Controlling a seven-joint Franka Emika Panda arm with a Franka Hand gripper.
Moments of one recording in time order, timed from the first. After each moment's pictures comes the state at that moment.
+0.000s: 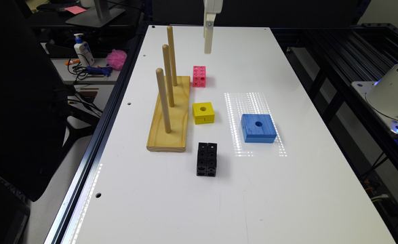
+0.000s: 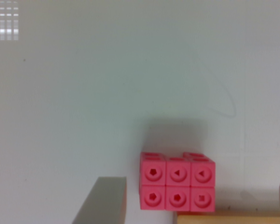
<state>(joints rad) -0.37 0.22 0.15 -2.25 0.01 2.48 0.54</state>
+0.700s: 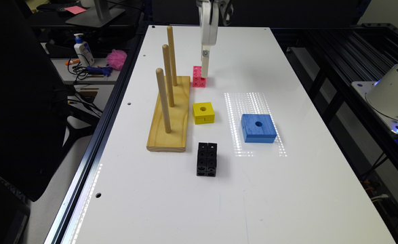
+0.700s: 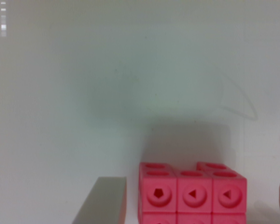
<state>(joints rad) -0.37 0.35 0.15 -2.25 0.01 2.61 0.54</state>
